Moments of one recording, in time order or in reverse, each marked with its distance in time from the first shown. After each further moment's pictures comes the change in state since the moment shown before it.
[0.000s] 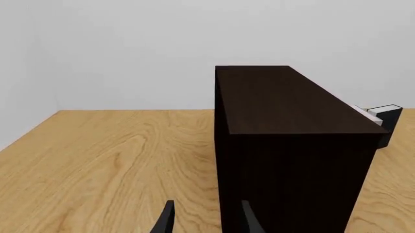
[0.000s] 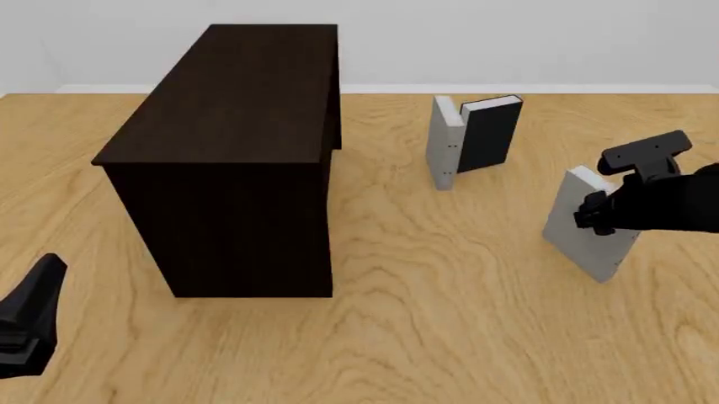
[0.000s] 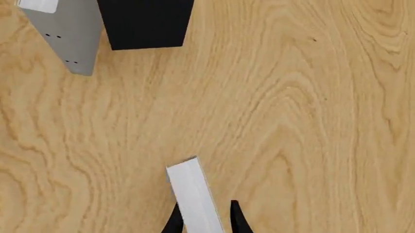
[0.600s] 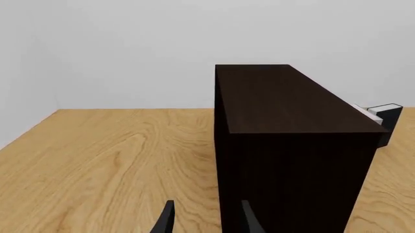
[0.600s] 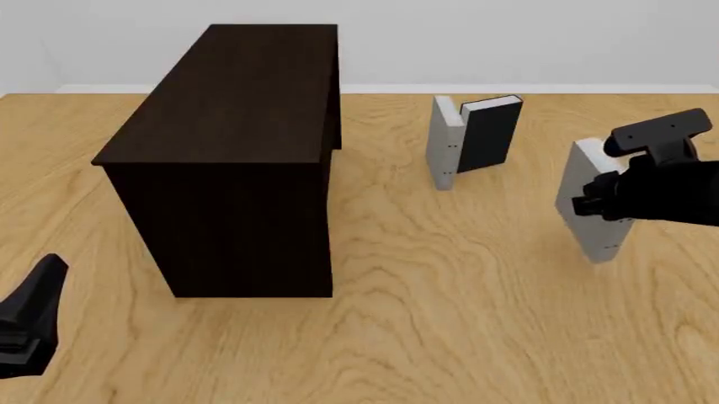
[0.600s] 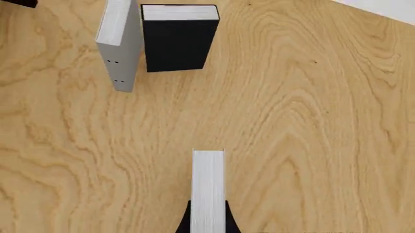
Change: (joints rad) left arm 0.000 0.005 0.001 0.000 -0.001; right arm 0.087 -0.201 0.033 0.081 0.052
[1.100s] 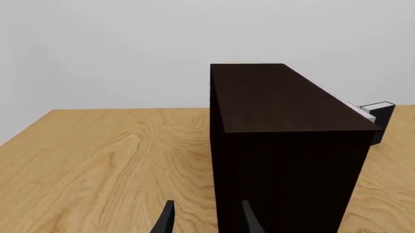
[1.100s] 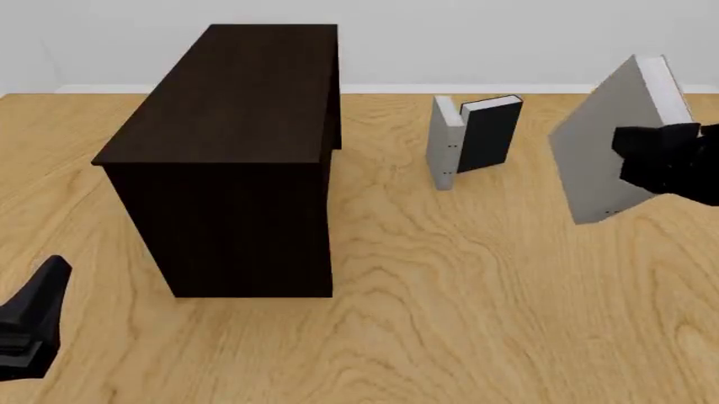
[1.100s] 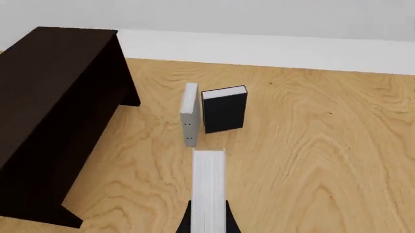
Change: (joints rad) left arm -0.021 -0.005 -0.002 0.009 -0.001; right arm 0.196 -0.533 0.053 0.116 0.301
